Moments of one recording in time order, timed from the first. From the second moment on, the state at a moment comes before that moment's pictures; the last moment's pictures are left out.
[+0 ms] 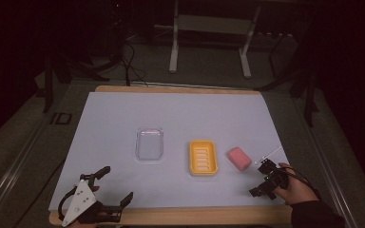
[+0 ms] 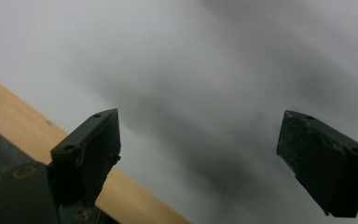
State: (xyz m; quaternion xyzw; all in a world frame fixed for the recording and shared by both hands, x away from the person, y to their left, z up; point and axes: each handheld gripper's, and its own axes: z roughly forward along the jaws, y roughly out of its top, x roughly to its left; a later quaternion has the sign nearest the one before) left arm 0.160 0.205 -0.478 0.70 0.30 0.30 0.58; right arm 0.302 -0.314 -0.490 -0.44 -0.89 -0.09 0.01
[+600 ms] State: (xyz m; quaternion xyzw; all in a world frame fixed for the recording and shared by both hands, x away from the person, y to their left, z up) left arm 0.160 0.203 -0.478 0.70 0.30 0.29 0.58; right arm 0.318 -0.307 -0.482 -0.40 -0.91 0.03 0.05
